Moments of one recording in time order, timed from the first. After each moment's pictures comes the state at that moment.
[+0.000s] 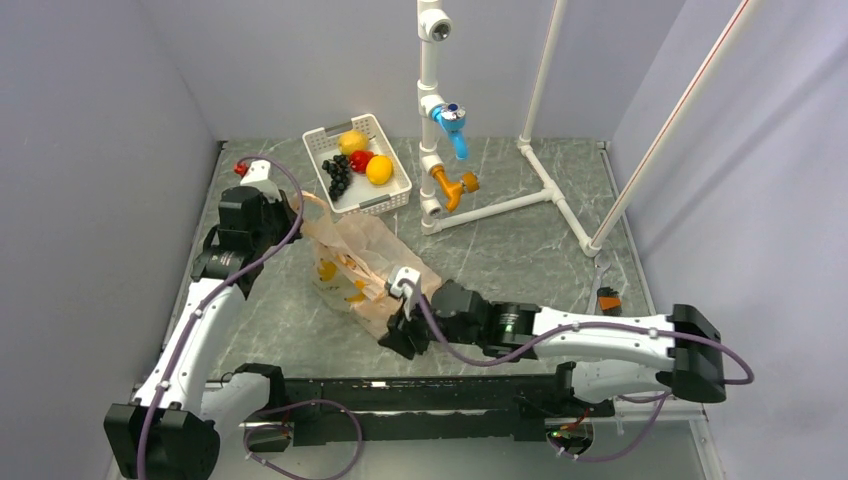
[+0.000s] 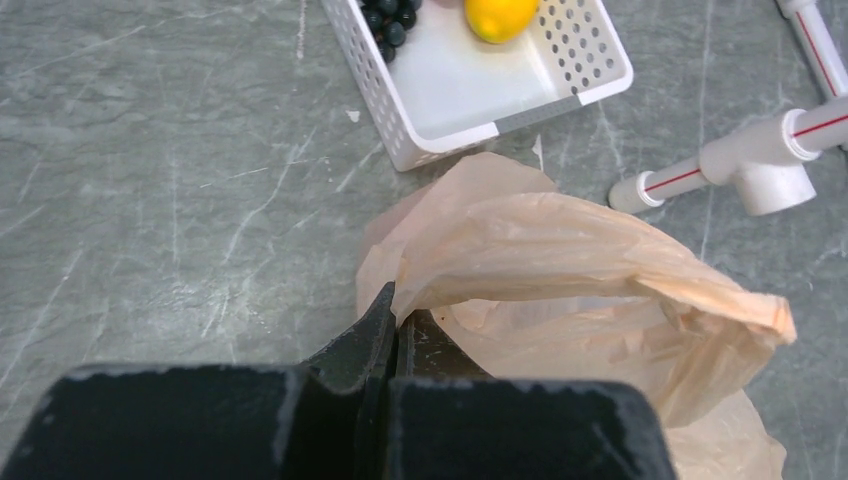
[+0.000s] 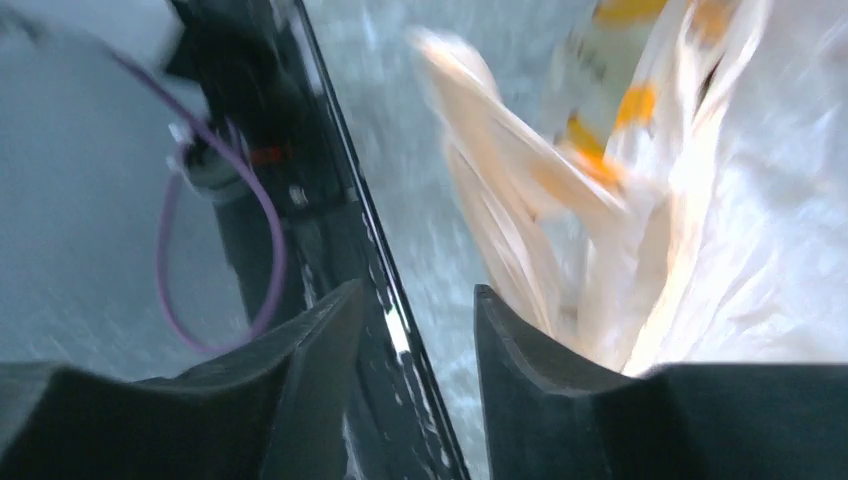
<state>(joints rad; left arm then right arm) -0.10 0.99 0.89 -0.38 0.06 -0.29 1.31 1.21 0.75 0.02 -0.03 0.21</state>
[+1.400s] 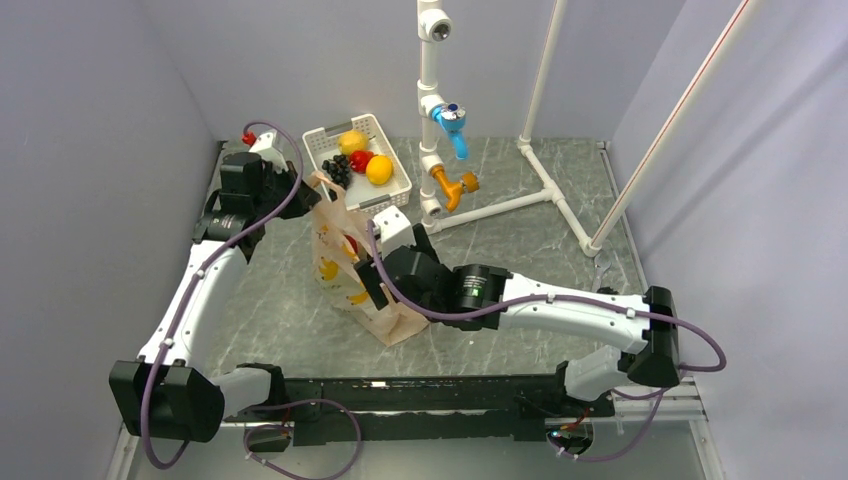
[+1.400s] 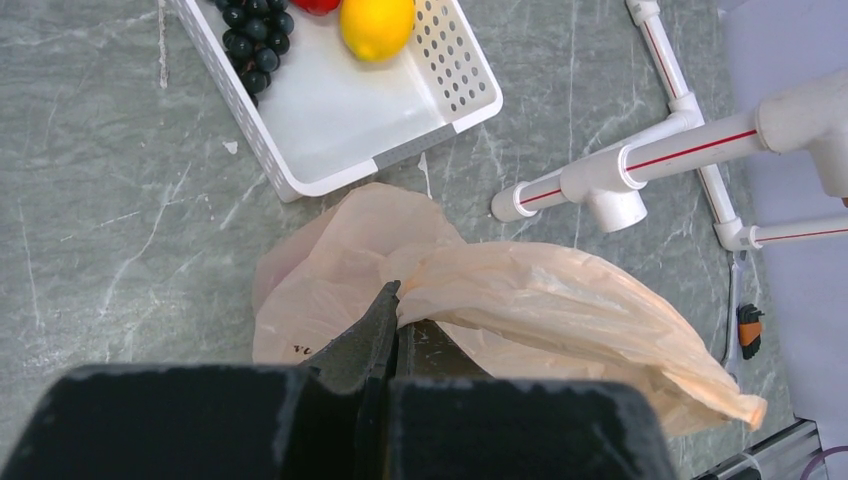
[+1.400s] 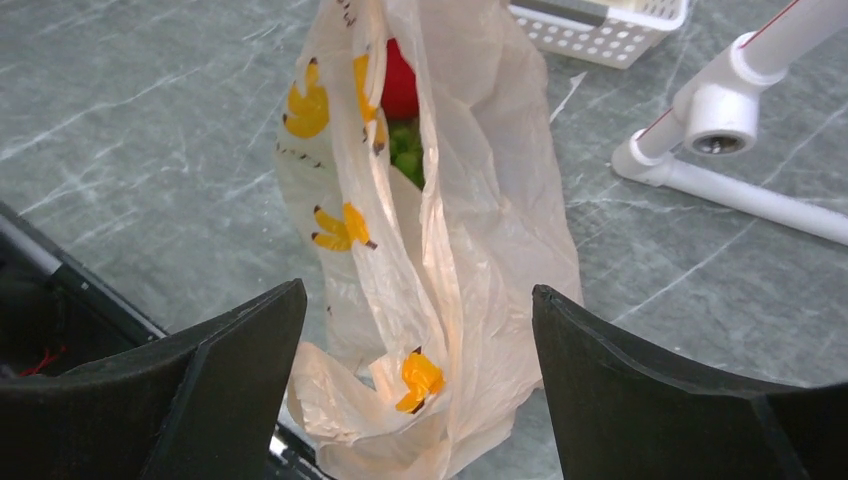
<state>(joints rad) -0.10 1.18 1.11 -0.41 0.27 -0.39 1.31 1.45 1.36 -0.51 0.62 0.34</state>
